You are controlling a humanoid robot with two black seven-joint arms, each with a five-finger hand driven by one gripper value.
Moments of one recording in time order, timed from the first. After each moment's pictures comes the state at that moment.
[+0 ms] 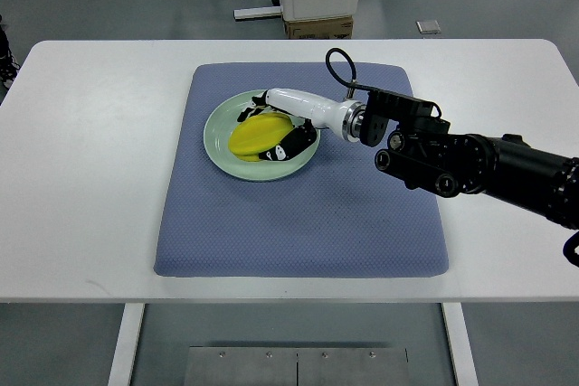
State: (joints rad) left arm -0.04 0.00 -0.10 -0.22 0.09 0.07 -0.21; right arm 1.24 0.00 -0.16 0.70 -0.90 -0.05 0.32
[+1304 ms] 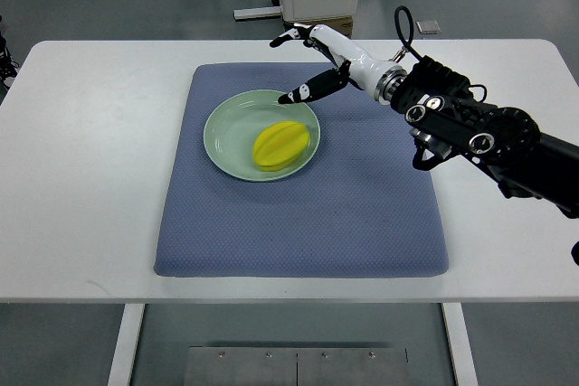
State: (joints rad) left arm -0.04 0.00 -0.10 -0.22 0.09 0.07 -0.21; right arm 1.20 -0.09 0.10 0.70 -0.59 -0.05 0.30
